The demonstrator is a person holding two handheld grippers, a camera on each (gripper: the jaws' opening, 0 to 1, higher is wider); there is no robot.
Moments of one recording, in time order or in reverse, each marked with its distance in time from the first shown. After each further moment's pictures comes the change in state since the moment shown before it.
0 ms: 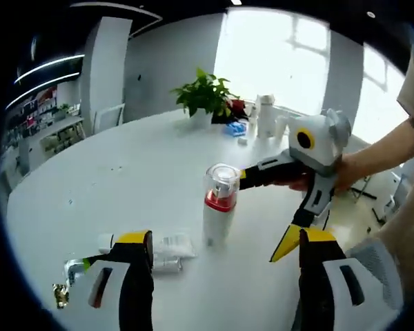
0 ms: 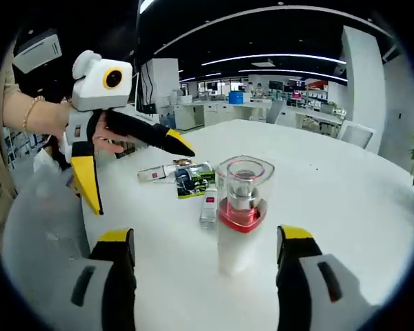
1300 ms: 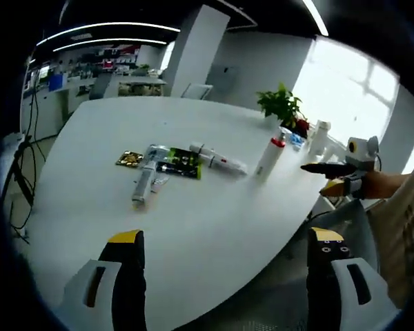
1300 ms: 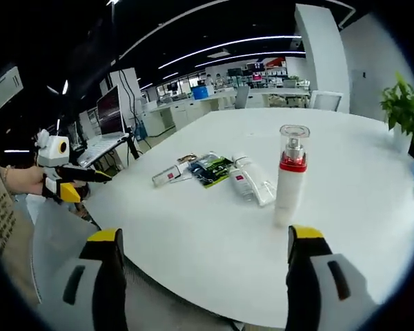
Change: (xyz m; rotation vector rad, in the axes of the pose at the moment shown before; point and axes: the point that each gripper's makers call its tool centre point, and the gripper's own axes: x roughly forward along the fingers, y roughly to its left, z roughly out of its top) left arm -0.192 0.012 -0.143 -0.385 -0.044 0.328; right arm -0.022 0.089 -0.012 0.227 0.020 -0.127
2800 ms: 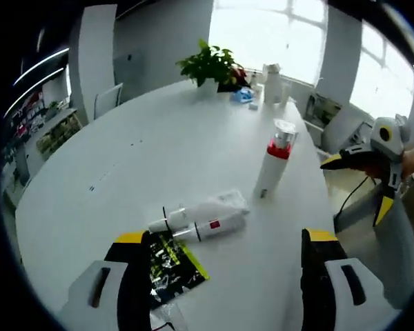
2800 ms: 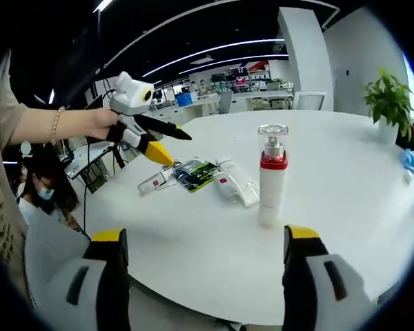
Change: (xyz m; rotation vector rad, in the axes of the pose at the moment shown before) left arm 0.204 -0.019 0.123 0.541 0.270 -0.319; right arm -0.006 -0.020 0.001 0.054 -0.046 -0.103
